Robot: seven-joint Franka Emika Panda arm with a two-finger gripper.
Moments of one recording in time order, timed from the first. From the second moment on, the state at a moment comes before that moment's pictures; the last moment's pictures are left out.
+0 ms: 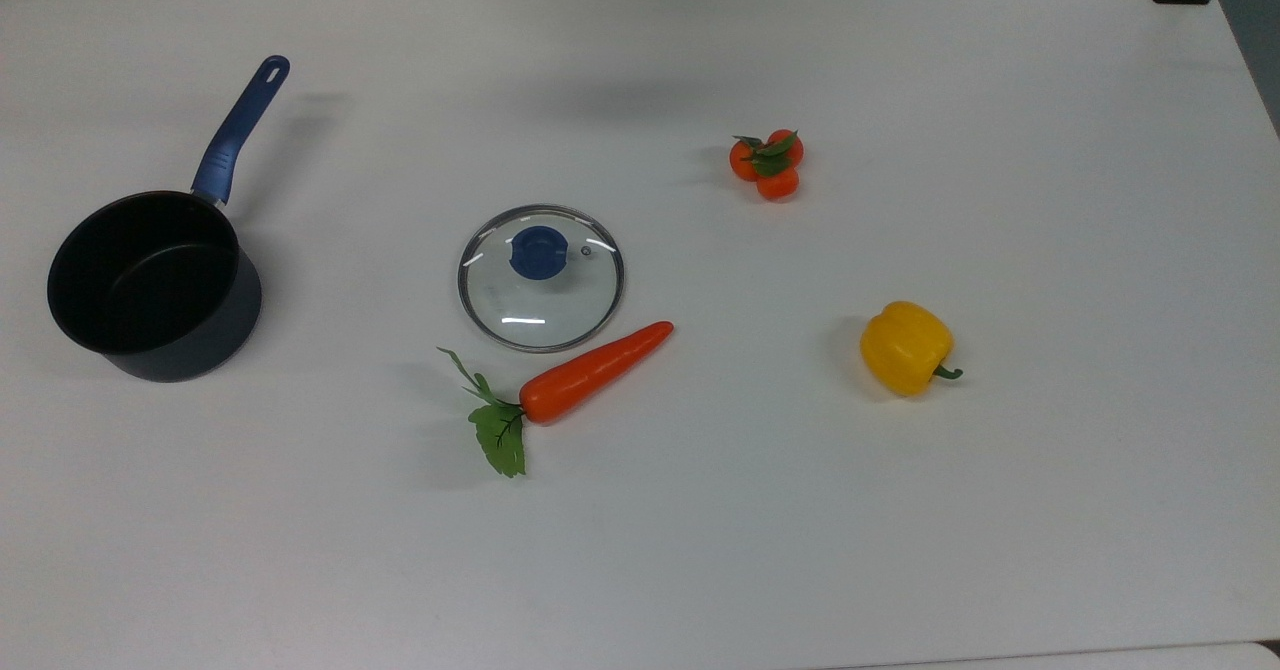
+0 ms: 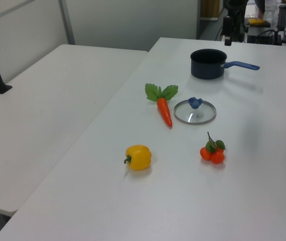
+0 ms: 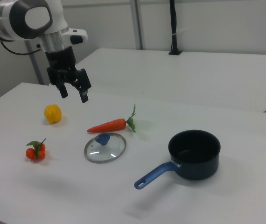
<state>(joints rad) 0.05 -0.02 -0.01 -1.67 -0.08 1.64 0.10</state>
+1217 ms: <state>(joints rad) 0.06 0.04 0.00 -1.93 -0.07 2.07 -0.08</state>
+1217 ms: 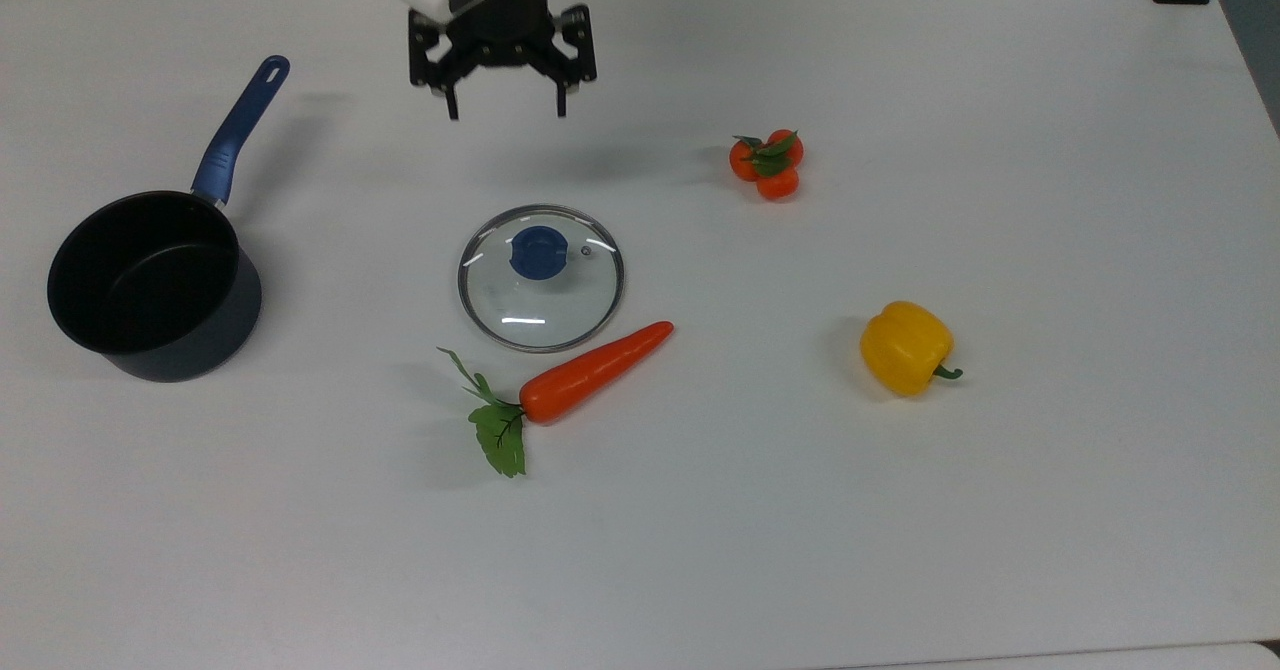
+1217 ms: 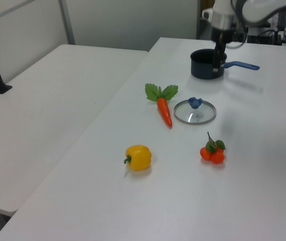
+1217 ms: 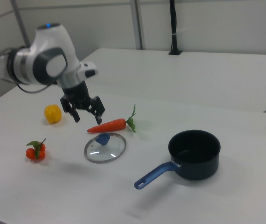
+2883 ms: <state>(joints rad) 0.07 0.29 0.00 -1.98 -0.01 2.47 -0.08</state>
